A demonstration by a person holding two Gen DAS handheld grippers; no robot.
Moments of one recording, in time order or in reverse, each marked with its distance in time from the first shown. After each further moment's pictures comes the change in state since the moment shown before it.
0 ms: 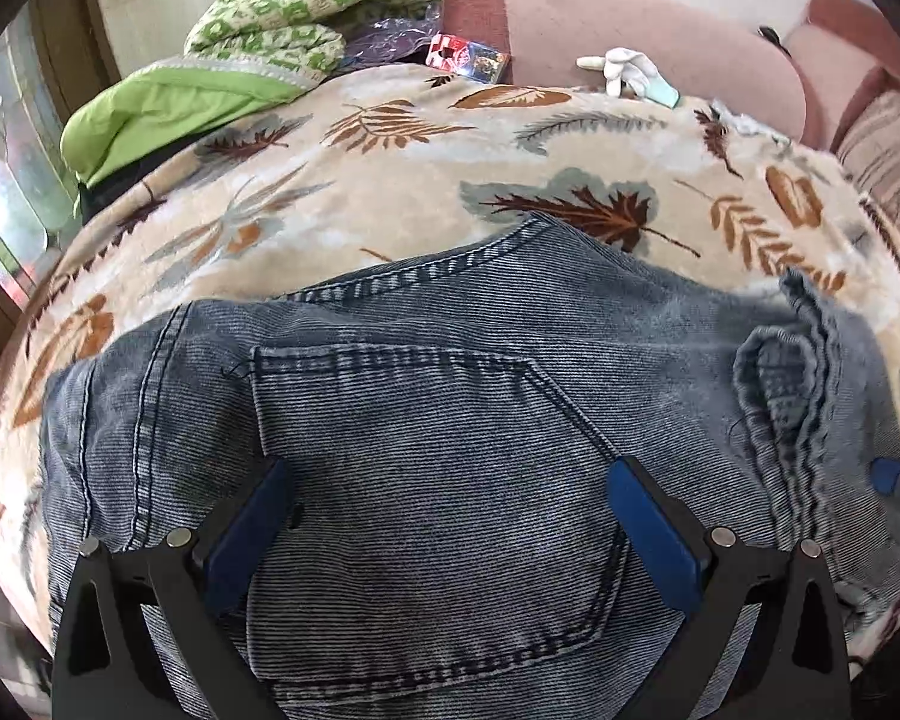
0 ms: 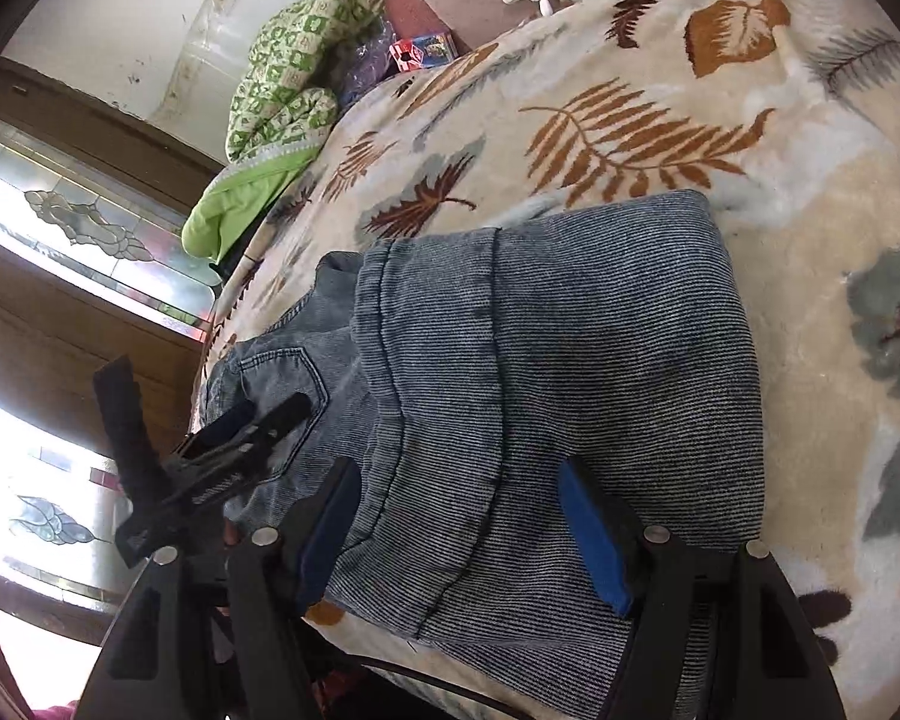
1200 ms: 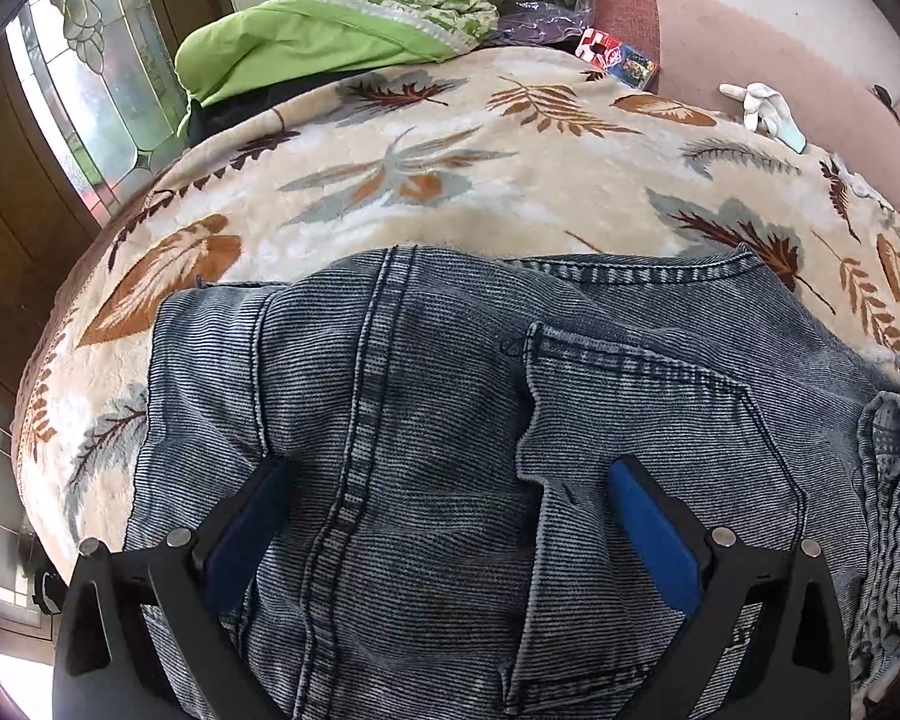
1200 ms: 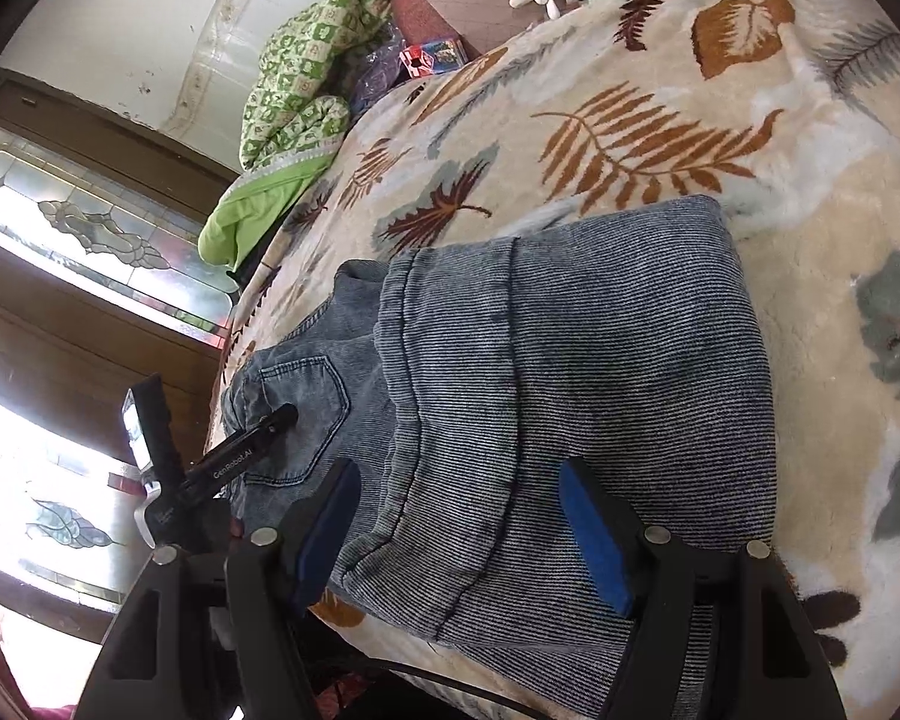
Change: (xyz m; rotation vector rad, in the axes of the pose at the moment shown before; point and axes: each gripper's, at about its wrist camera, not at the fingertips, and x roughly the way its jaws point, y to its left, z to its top) left arm 0.009 0.073 -0.008 -0.211 0.057 0.140; right arm -0.002 0.001 0.002 0.009 -0.009 0.044
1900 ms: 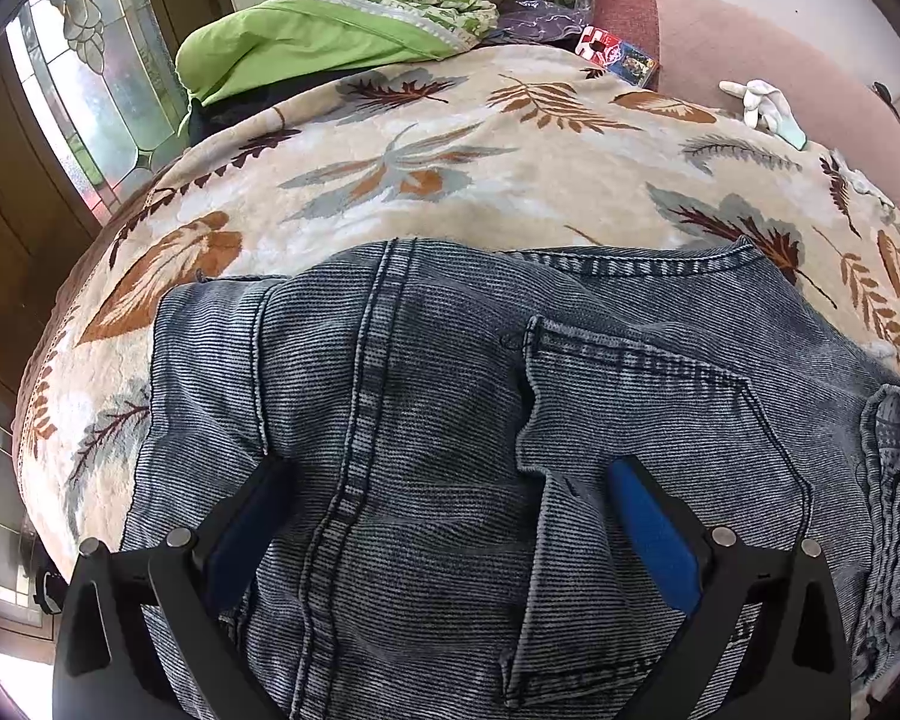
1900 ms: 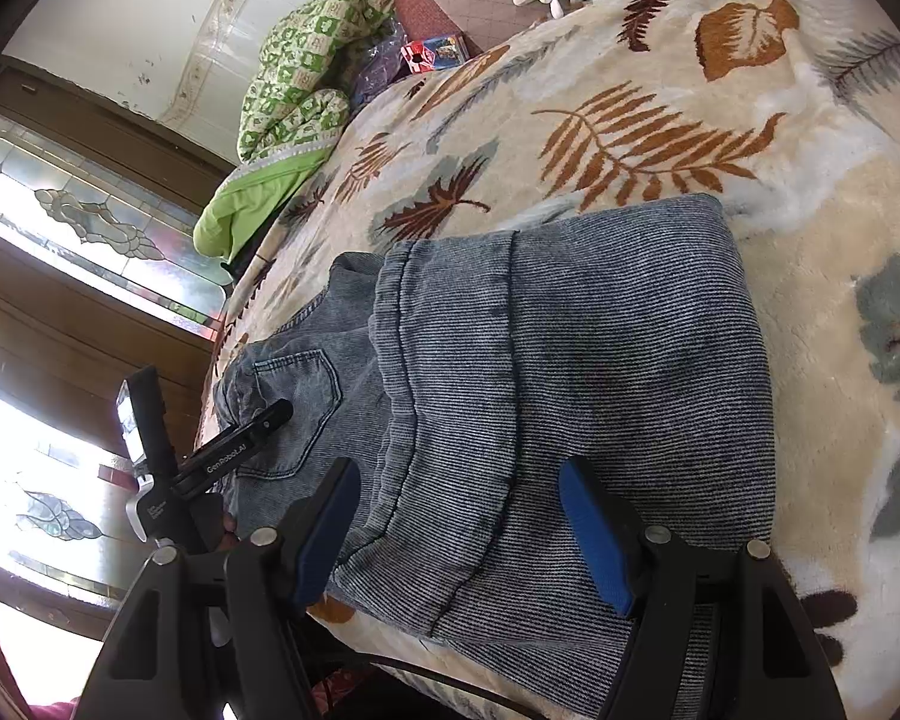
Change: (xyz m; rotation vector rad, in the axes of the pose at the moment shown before) left arm 0.000 -0.001 -0.003 0.003 -0.001 0.008; right arm 0.003 0.003 -0.001 -0.017 0.004 -0.018
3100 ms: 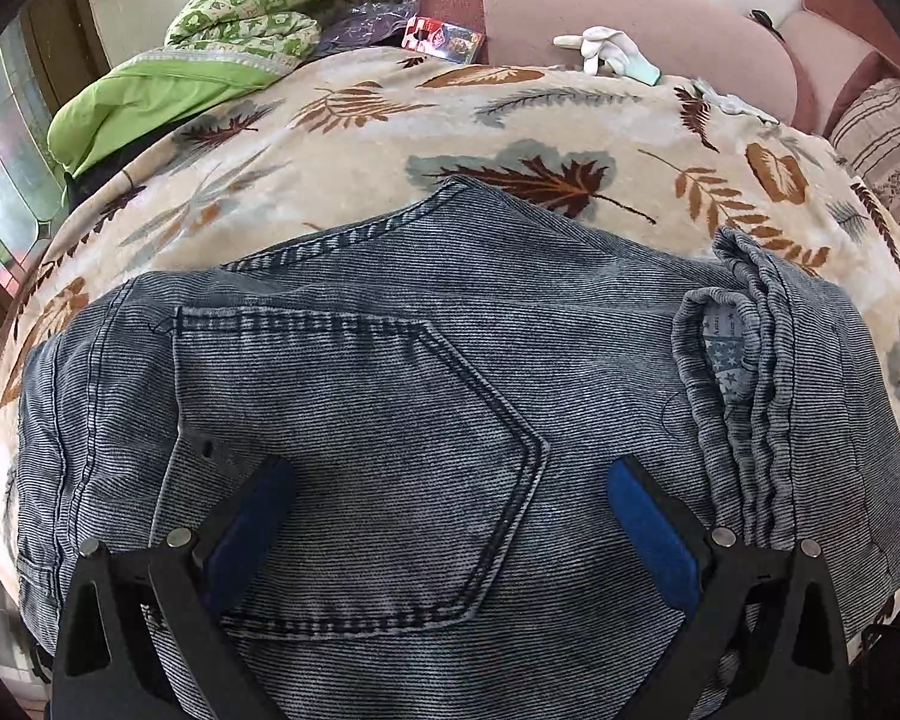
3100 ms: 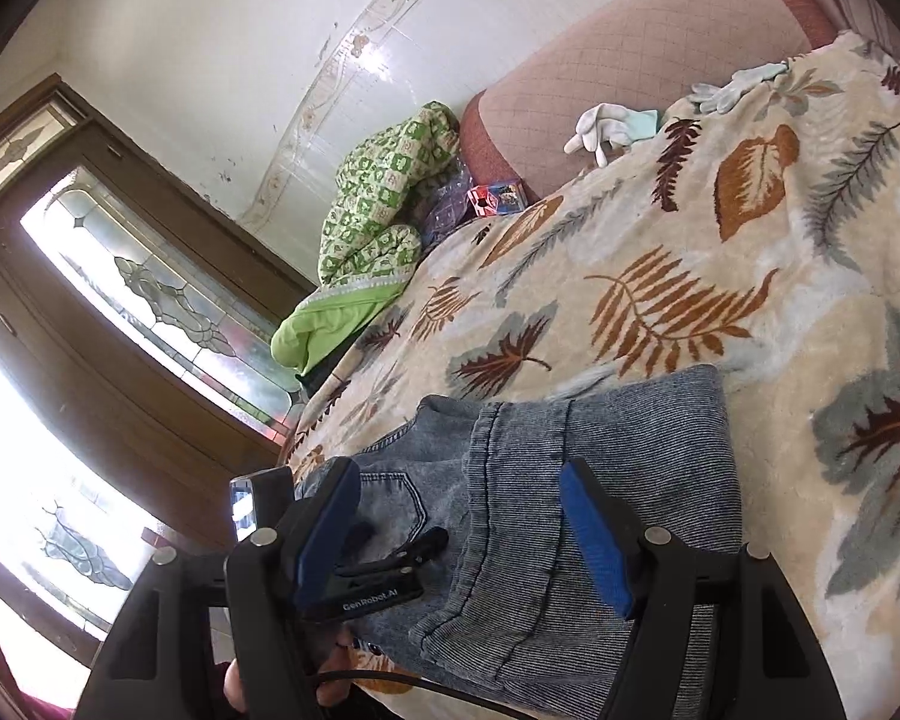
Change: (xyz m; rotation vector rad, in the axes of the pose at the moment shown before) left arm -0.023 -0.100 -0.020 0.189 -0.004 -0.163; right arm -0.066 0.011 0.004 -0.042 -0.326 0.137
